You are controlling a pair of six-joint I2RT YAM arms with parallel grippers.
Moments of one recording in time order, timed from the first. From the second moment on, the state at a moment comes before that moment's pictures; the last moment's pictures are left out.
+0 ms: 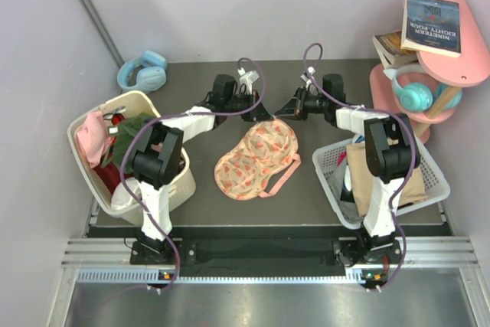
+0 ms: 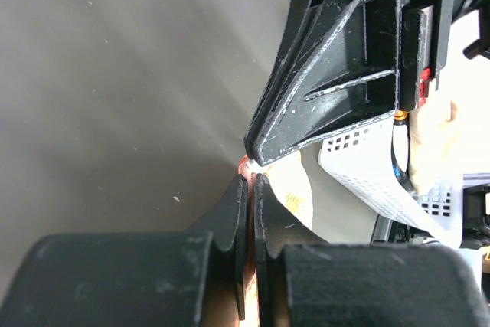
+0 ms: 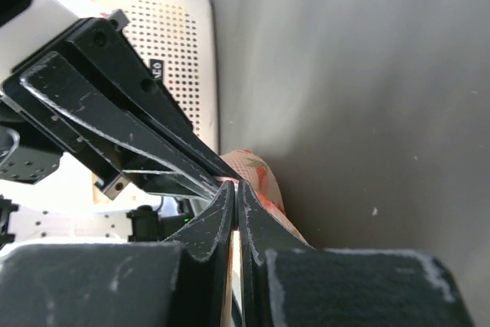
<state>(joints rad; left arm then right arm) -0.43 2.02 1.40 0.14 0.78 -0.46 0.23 1.99 1.25 0.25 -0.96 0.79</state>
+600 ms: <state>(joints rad) -0.39 1.99 1.38 0.13 0.71 -0.46 0.21 1.95 1.24 0.06 -0.83 0.66</state>
